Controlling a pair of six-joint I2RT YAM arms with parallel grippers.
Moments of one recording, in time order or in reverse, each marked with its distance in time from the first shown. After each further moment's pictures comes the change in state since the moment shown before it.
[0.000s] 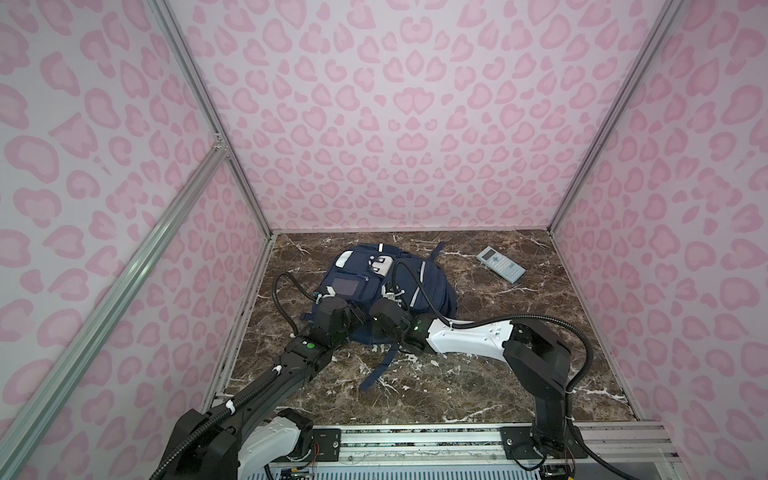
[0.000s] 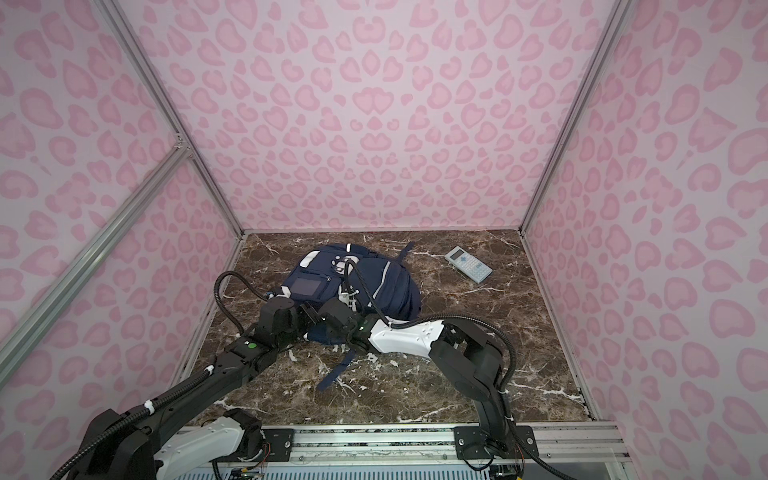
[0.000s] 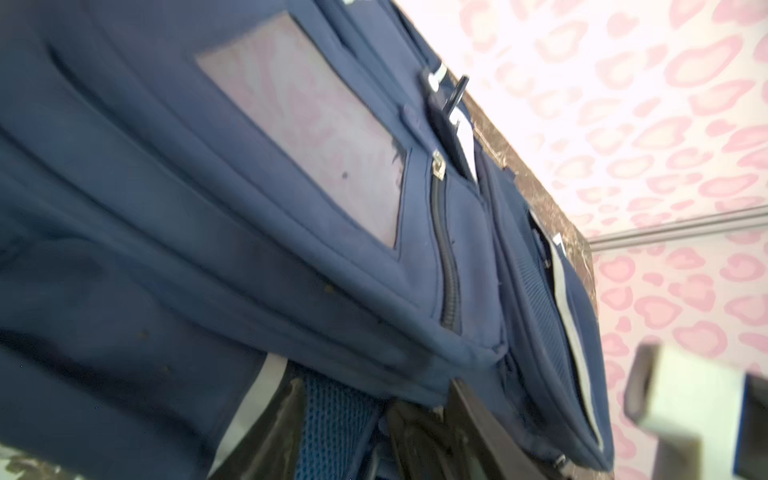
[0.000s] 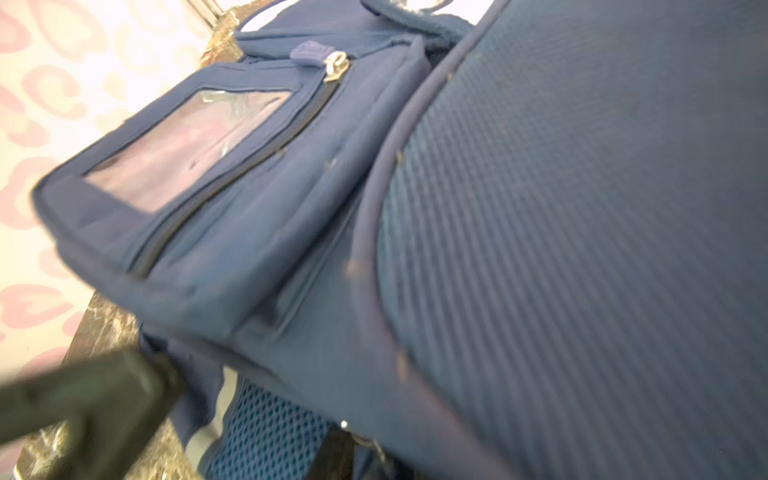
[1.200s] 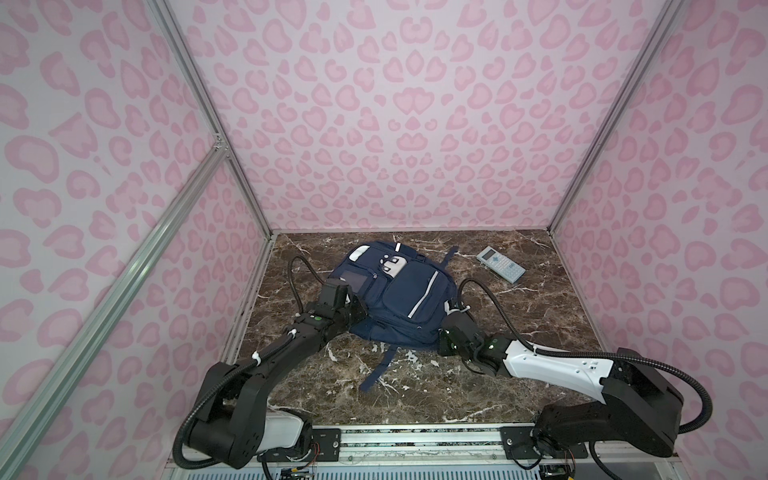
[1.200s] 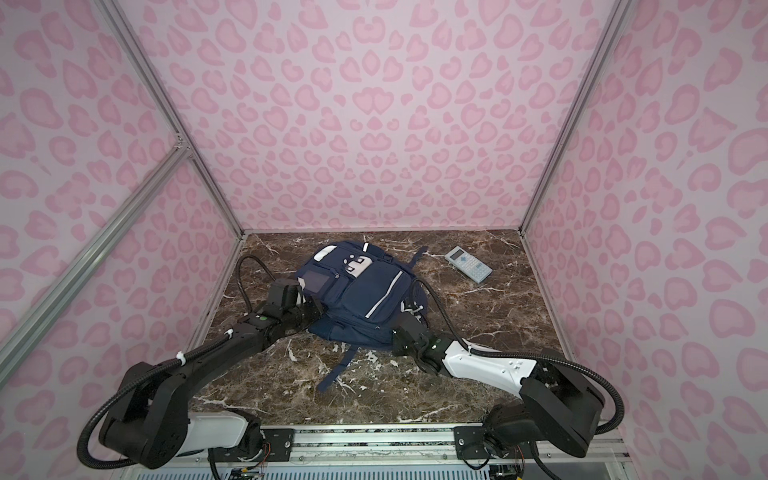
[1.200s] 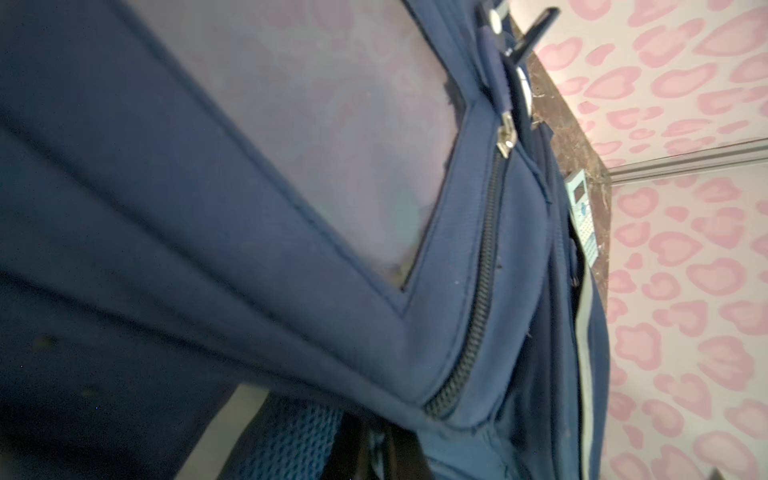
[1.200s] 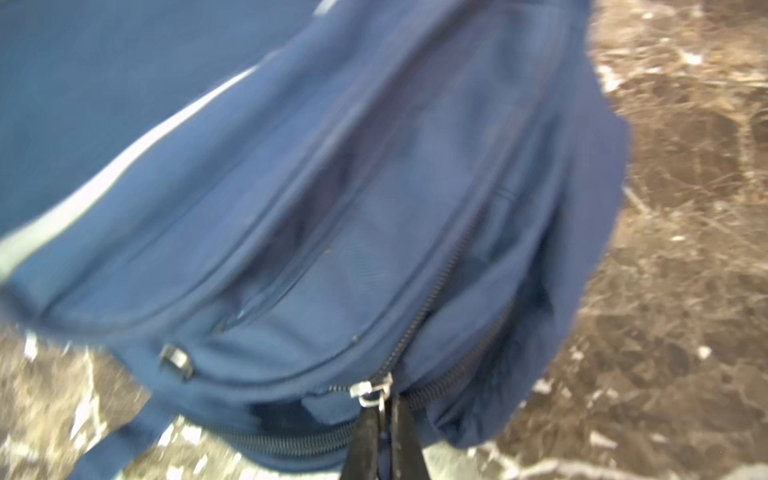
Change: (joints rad) left arm 0.117 0.314 0.237 -0.063 0.258 0.143; right arm -0.113 -0.585 -0.619 -0.103 -0.035 -0.151
